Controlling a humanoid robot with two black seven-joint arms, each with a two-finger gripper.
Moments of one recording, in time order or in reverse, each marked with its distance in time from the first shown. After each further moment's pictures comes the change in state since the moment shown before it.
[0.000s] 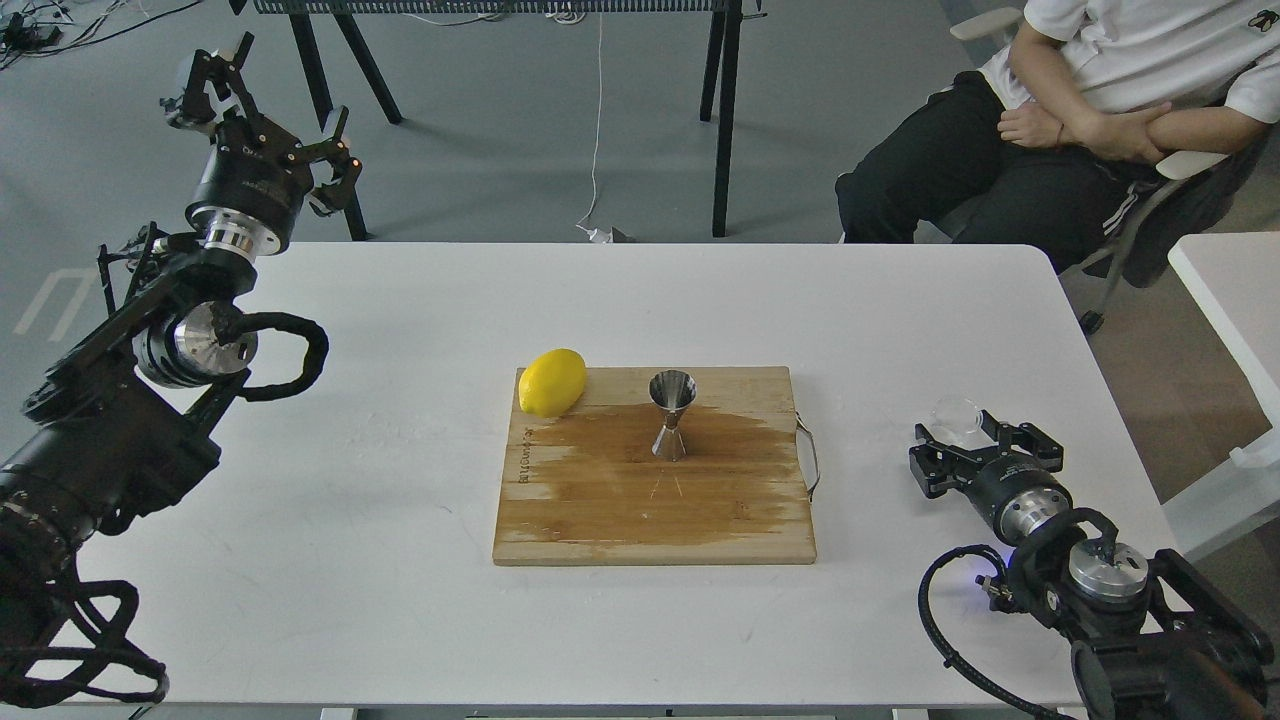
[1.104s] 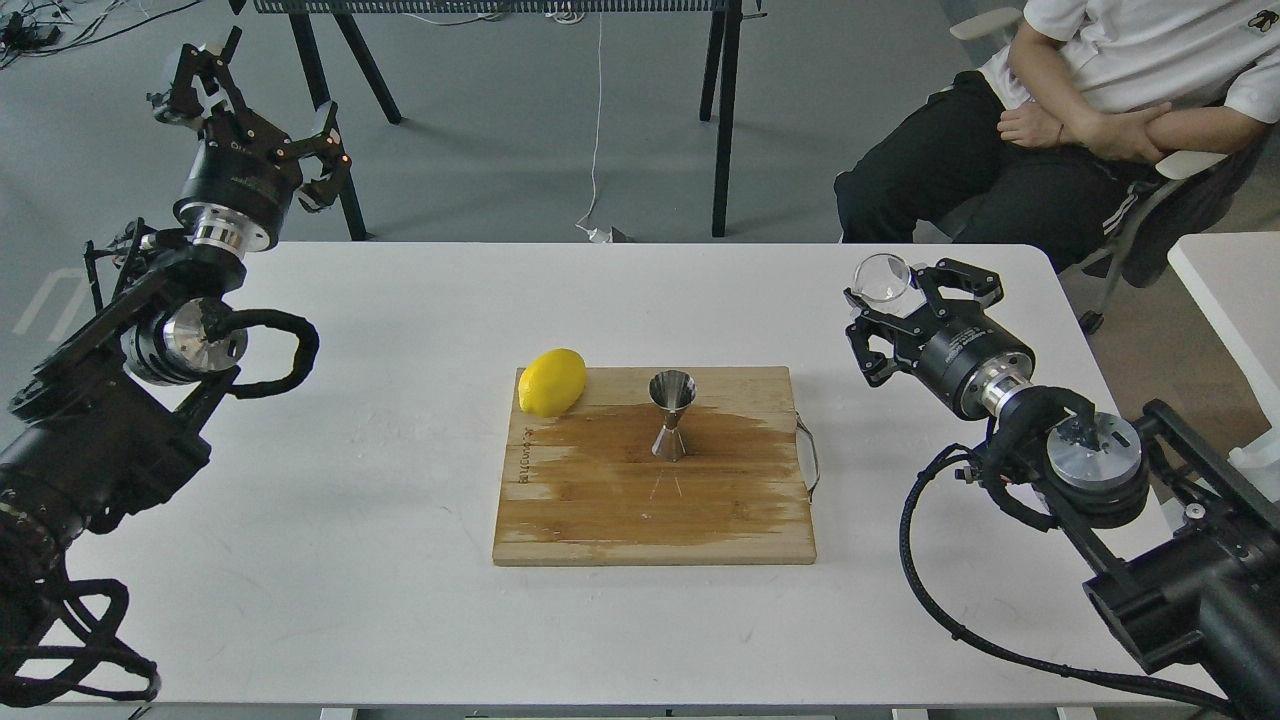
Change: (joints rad) left arm -0.001 0.019 0.000 -0.003 0.000 0.002 0.000; right arm 0.100 -0.122 -0.154 0.613 -0.281 -0.296 0.002
